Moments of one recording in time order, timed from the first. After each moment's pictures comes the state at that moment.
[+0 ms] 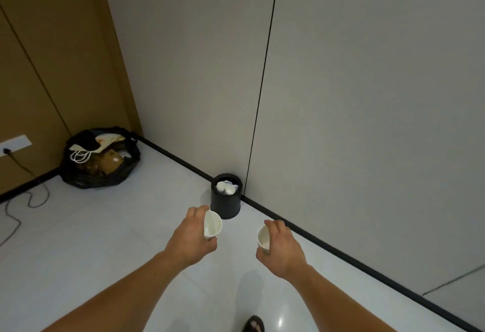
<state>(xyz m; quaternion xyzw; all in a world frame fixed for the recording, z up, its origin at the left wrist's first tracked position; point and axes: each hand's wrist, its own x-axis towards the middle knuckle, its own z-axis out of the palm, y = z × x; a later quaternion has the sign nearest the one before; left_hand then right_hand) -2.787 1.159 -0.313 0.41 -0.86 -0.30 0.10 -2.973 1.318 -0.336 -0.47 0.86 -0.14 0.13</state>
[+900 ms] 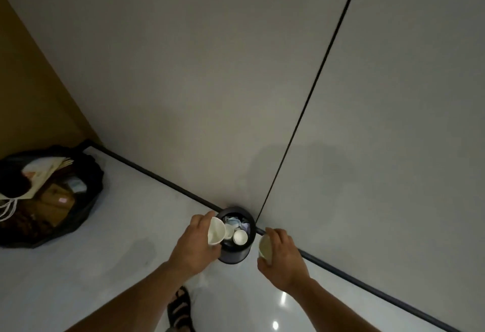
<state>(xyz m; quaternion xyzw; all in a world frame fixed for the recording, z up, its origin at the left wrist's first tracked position) -3.049 0.701 -0.422 0.36 -0.86 -0.37 0.02 -3.202 0.889 -0.440 -0.41 0.88 -0.16 0.20</state>
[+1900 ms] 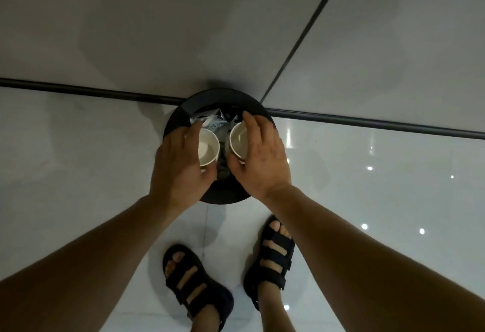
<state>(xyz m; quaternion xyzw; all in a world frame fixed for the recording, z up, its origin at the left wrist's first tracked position) -3.222 0.575 -0.916 0.18 -0.96 -0.21 -0.09 -3.297 0.723 -0.922 -0.22 0.93 -0.26 0.14</state>
